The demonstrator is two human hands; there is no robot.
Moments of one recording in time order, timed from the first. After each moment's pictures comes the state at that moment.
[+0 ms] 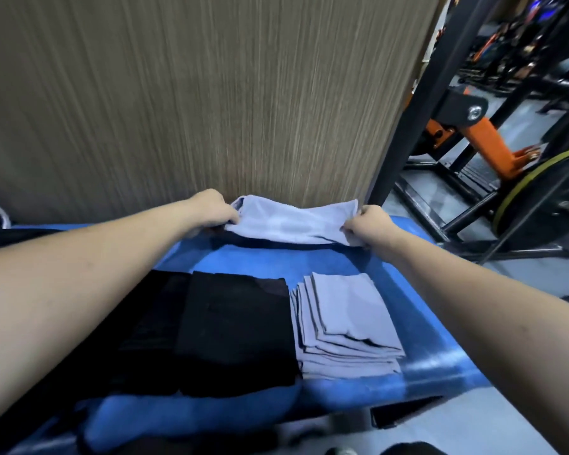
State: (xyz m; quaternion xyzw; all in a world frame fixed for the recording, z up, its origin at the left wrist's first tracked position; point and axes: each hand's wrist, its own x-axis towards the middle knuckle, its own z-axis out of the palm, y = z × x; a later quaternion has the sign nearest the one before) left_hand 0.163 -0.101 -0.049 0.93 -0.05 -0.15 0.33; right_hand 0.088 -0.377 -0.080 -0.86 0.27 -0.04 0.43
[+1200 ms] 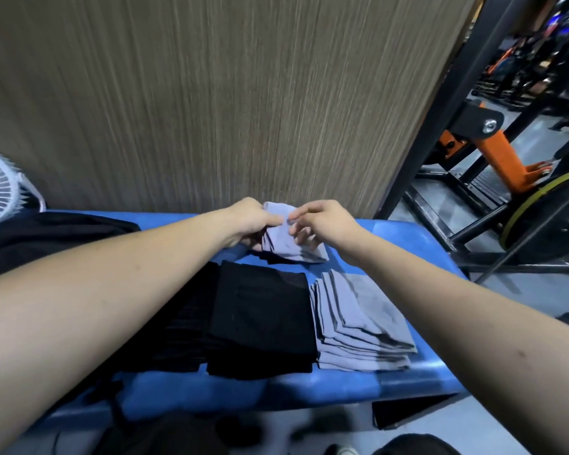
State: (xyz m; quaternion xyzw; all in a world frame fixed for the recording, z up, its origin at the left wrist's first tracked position) left_hand 0.141 -0.115 -0.066 0.82 -0.06 -0.24 0.53; right_hand 0.080 -0.273 -0.056 -0.83 0.10 0.02 0.54
